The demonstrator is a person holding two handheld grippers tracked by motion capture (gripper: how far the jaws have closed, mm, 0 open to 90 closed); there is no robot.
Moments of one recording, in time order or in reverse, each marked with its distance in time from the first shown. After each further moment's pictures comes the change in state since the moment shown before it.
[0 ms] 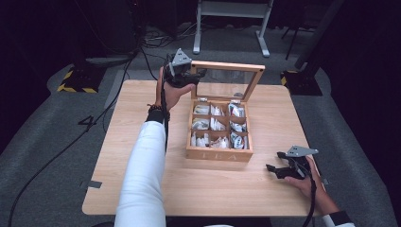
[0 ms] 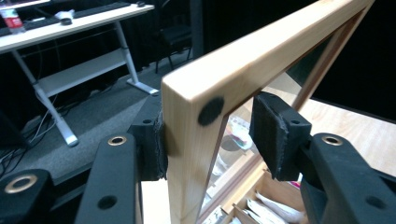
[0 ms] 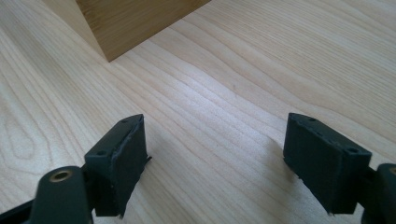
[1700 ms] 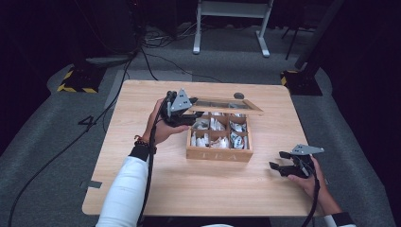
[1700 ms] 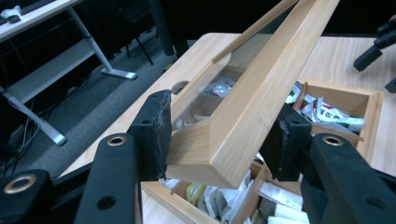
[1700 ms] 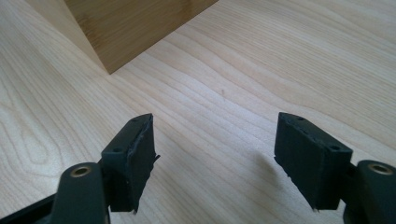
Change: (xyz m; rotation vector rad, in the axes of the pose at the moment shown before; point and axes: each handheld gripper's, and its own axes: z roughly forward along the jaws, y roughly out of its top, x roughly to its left) left arm -0.070 -0.058 -0.057 0.105 -0.114 0.217; right arm -0.005 0.003 -0.012 -0.014 0.002 0.048
